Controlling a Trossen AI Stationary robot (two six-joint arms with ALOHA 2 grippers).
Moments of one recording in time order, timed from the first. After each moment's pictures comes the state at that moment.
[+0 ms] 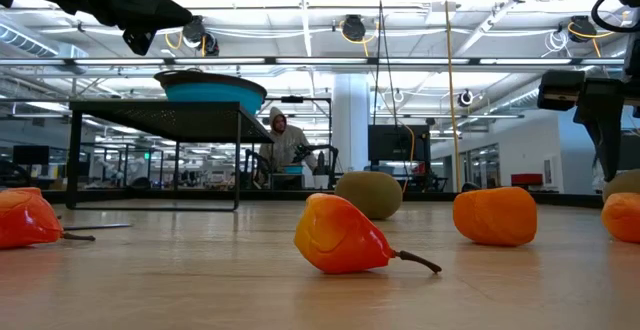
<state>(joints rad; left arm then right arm) -0.19 0.65 0.43 0.00 -0.26 -0.17 0.48 1.00 0.46 -0.63 0.03 -0.53</state>
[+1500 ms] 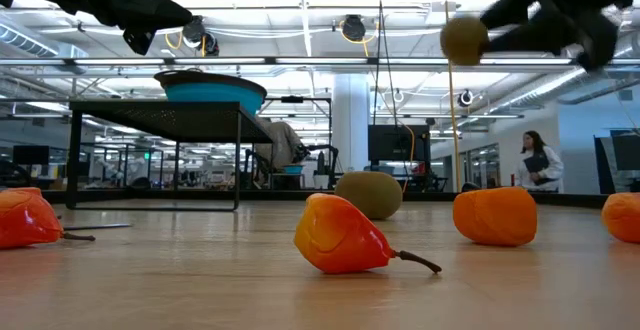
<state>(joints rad) -0.18 0.65 0.43 0.00 -0.27 -0.15 0.48 0.76 0.50 -0.16 0.84 -0.68</state>
